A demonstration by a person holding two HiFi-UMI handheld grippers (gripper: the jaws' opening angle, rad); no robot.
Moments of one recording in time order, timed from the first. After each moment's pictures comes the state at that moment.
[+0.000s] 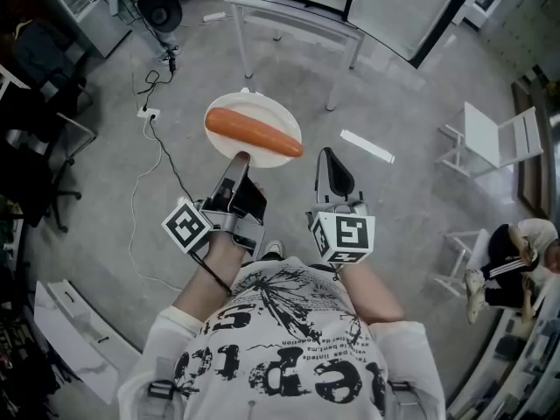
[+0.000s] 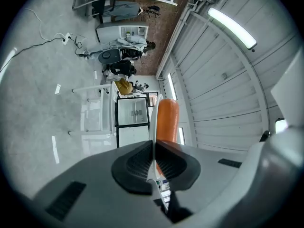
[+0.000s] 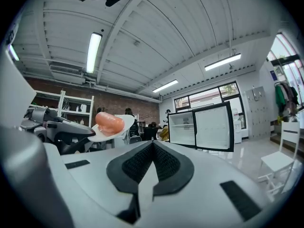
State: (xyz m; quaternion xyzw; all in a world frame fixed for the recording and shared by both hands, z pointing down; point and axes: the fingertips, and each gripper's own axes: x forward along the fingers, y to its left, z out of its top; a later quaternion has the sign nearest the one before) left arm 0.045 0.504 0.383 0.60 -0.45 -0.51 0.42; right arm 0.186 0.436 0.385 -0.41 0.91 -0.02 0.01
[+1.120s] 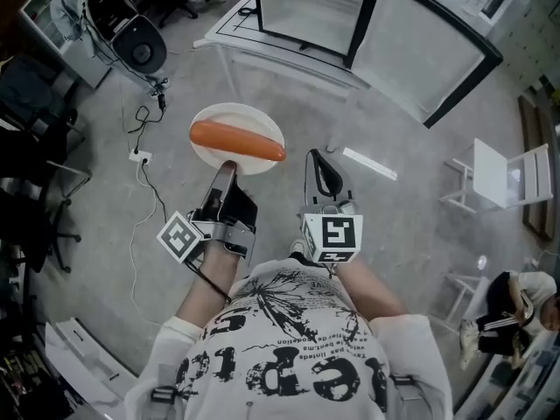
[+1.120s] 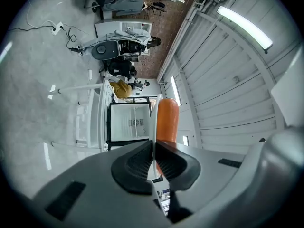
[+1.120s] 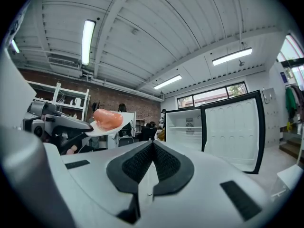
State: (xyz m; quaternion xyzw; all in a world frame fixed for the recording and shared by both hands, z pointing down) left arm -0.087 0.198 0.371 0.58 -0.46 -0.53 0.41; right arm 0.054 0.120 0.372 -0.39 0.92 0.01 -0.01
